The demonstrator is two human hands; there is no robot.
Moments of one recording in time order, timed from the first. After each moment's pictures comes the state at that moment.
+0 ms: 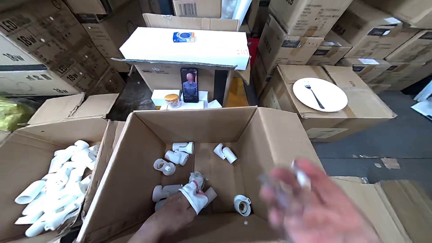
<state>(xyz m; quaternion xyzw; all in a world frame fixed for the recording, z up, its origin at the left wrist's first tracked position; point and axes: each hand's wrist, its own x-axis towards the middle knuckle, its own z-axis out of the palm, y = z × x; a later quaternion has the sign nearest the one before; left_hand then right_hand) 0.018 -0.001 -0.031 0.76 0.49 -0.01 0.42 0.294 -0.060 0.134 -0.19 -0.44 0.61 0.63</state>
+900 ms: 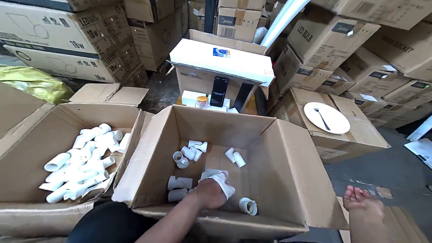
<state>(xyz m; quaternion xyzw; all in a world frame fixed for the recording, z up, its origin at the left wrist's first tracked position) 0.025 -0.005 -0.015 0.76 0.47 -0.02 0.45 0.527 -0.034 -0.023 -0.62 0.07 0.22 0.75</state>
